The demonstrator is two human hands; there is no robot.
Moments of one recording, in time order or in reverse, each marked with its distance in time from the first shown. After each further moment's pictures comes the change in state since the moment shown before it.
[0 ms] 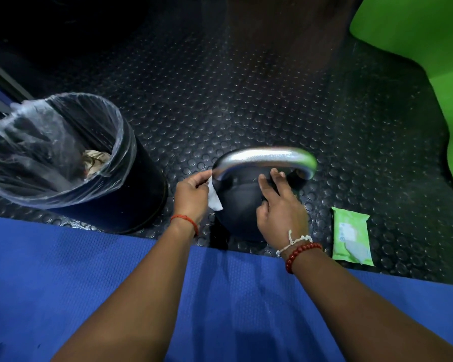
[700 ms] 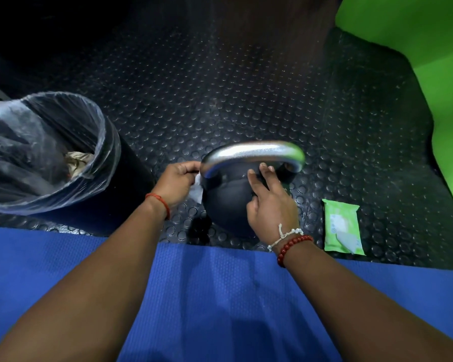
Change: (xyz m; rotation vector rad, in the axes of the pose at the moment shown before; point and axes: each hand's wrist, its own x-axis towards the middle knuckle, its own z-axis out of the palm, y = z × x) left_hand 0.042 0.001 -0.019 0.140 -0.369 0.051; right_hand 0.000 -0.001 -0.007 0.024 -0.095 0.024
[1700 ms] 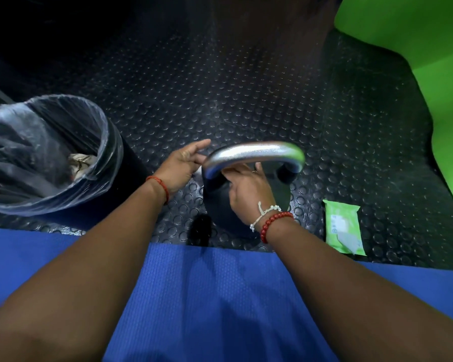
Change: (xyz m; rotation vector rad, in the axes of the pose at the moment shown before) left_hand 0.014 0.030 -0.010 0.093 -0.113 0.023; right_hand 0.038 -0.033 -0.001 -0.031 -0.164 -0.195
